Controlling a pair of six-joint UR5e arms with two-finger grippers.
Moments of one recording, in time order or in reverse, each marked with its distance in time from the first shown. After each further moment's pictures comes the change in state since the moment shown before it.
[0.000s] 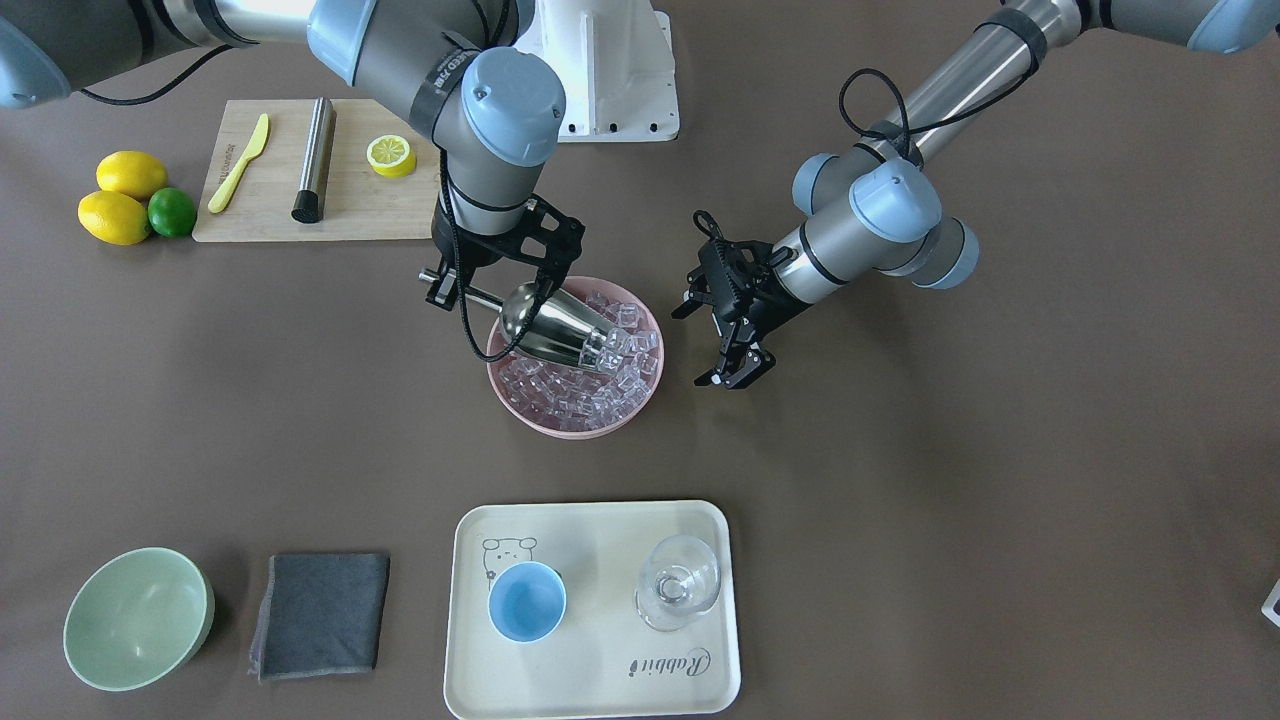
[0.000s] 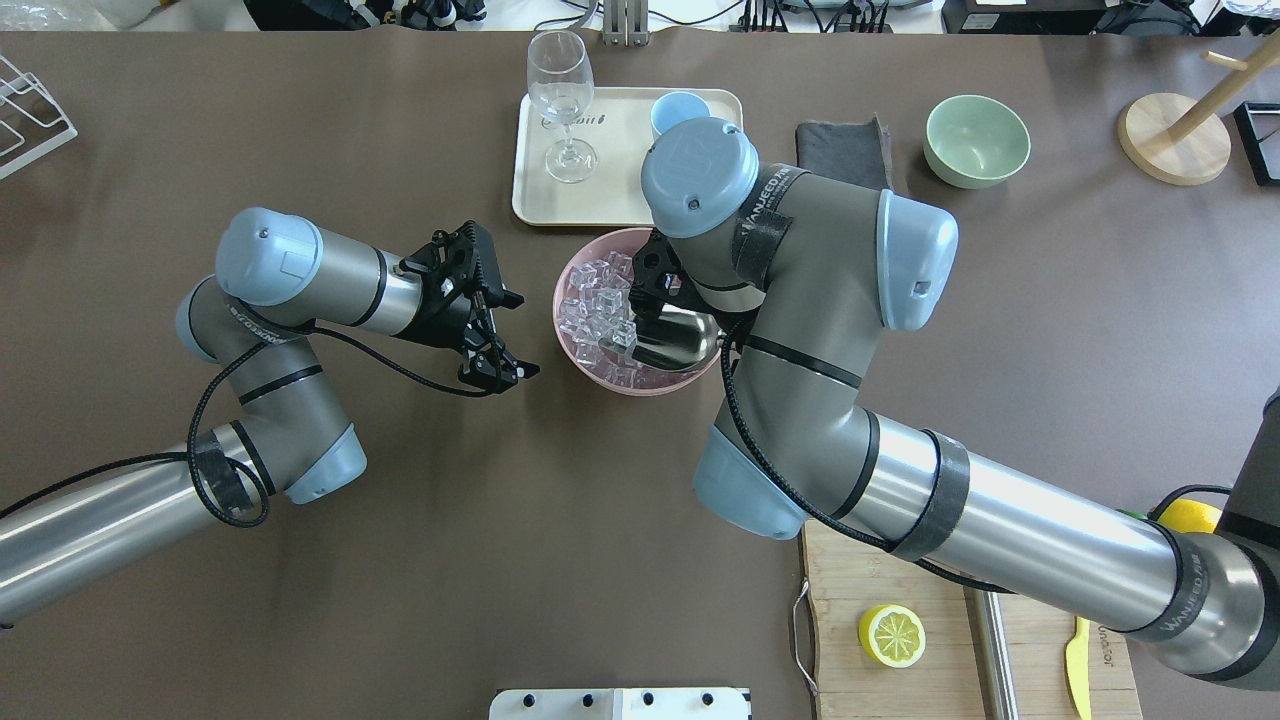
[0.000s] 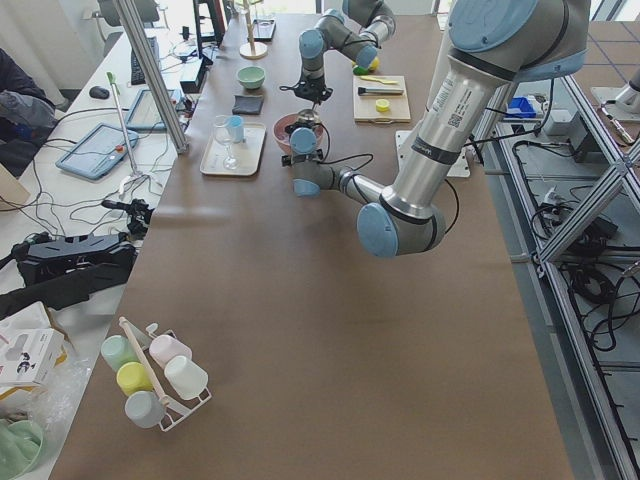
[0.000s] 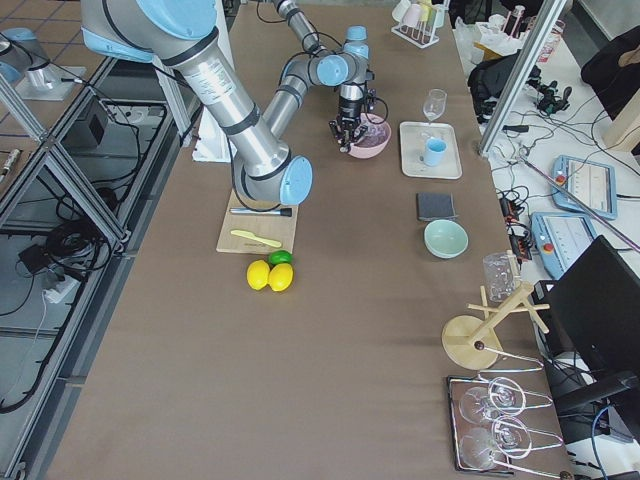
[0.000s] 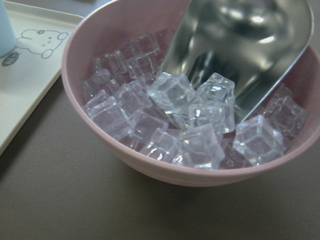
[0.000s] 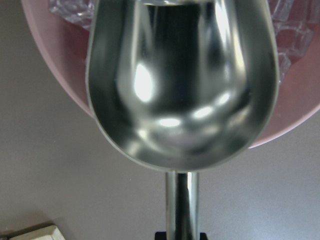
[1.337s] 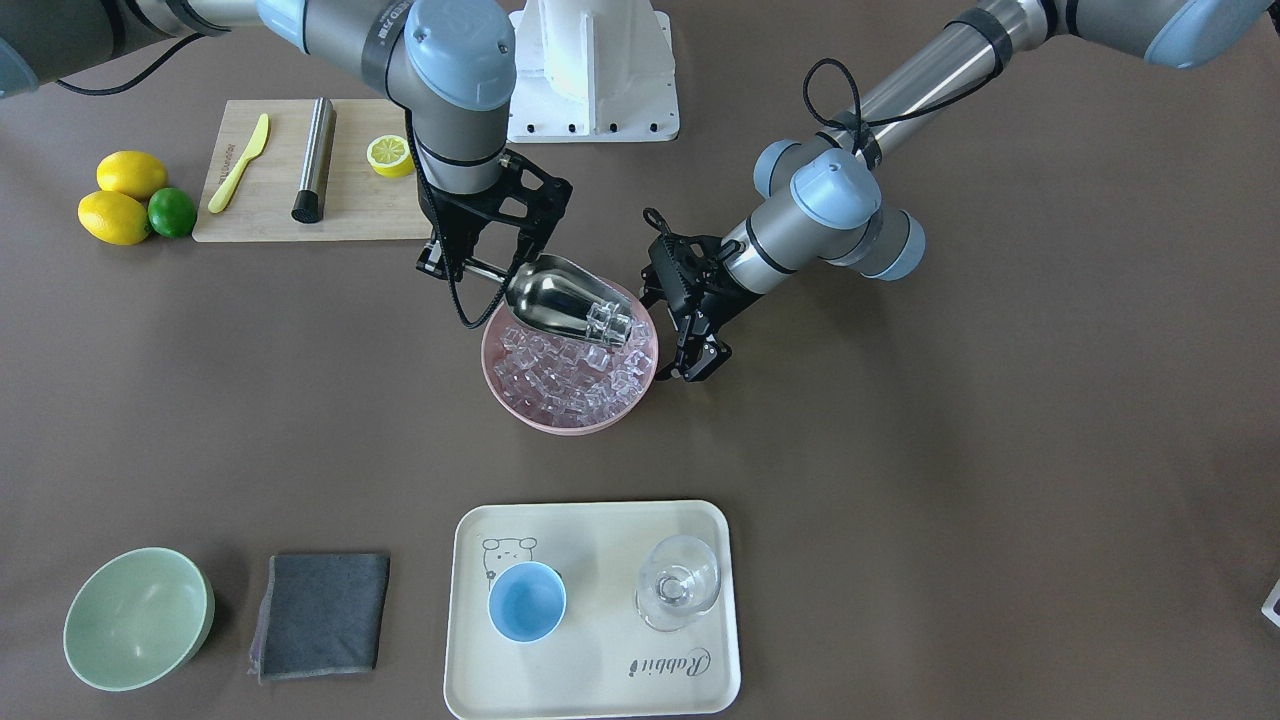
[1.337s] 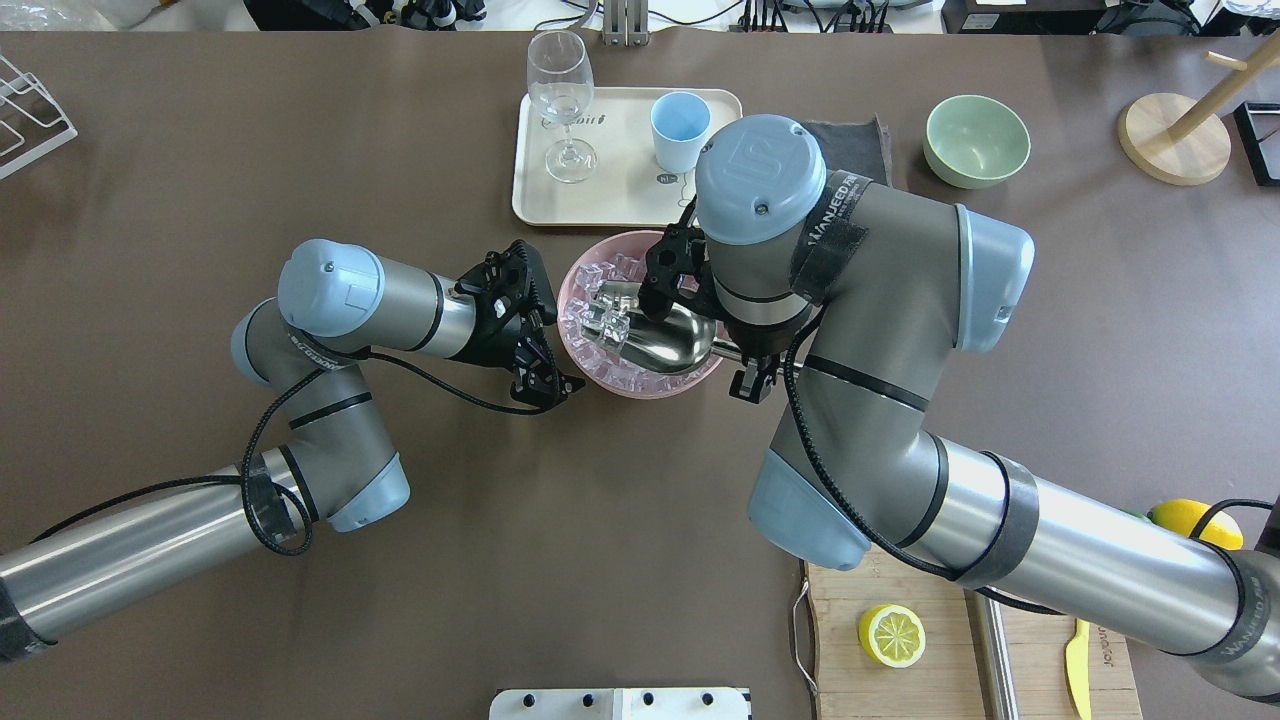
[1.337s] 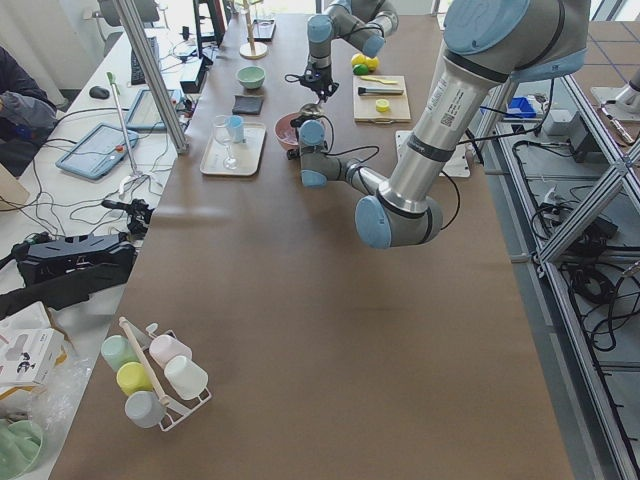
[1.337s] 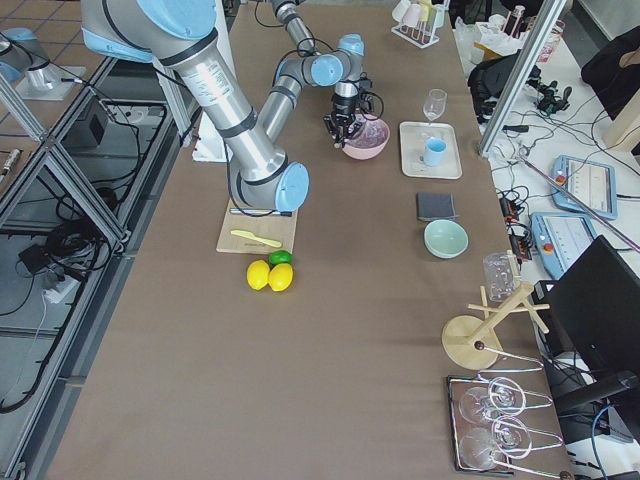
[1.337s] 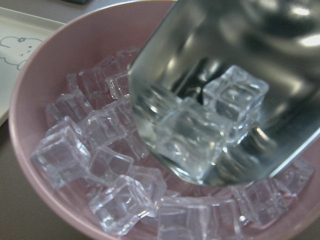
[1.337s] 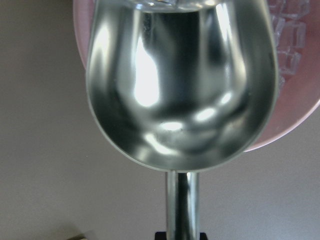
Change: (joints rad) left arm 0.066 -0.056 0.017 0.028 0.097 -0.071; right arm 0.003 -0.080 0.135 0.082 0.065 0.096
